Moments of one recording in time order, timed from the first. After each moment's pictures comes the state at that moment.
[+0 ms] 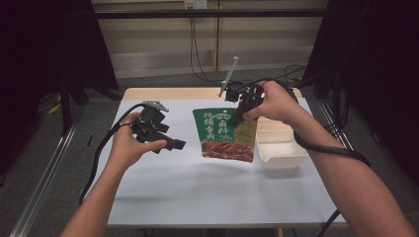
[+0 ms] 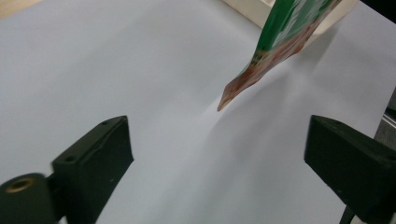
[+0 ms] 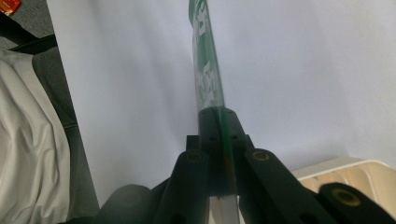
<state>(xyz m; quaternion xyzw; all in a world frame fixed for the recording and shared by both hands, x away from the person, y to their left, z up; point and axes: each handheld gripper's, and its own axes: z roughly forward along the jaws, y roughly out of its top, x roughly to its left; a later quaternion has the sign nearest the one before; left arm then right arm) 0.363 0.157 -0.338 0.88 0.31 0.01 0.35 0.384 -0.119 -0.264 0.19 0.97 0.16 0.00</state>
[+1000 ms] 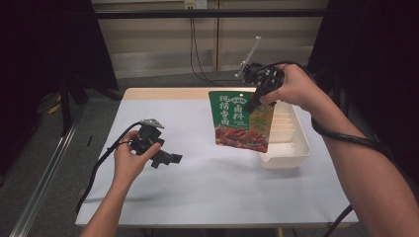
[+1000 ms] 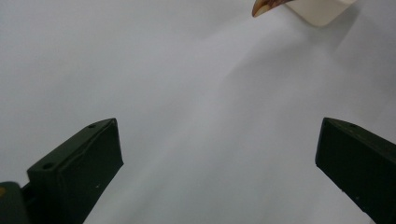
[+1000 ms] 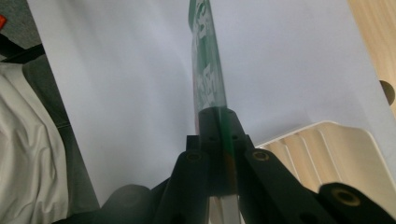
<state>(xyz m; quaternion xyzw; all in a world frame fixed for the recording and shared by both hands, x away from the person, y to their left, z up) 0.354 0.172 -0.392 0.87 0.34 0.00 0.36 0.396 -0.159 -0.231 0.22 0.96 0.16 0.02</state>
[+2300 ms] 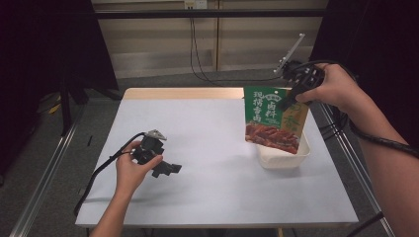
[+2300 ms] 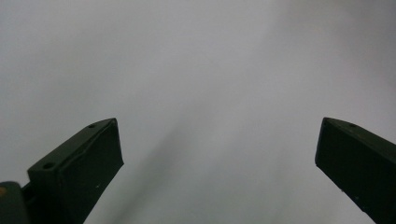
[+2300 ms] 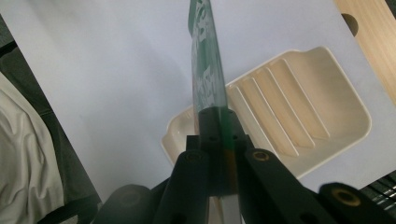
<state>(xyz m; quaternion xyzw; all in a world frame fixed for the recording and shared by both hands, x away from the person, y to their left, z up) 0.345 0.174 -0.423 0.88 0.33 0.01 0.34 0.386 -0.240 -0.227 0.30 0.94 0.15 0.03</state>
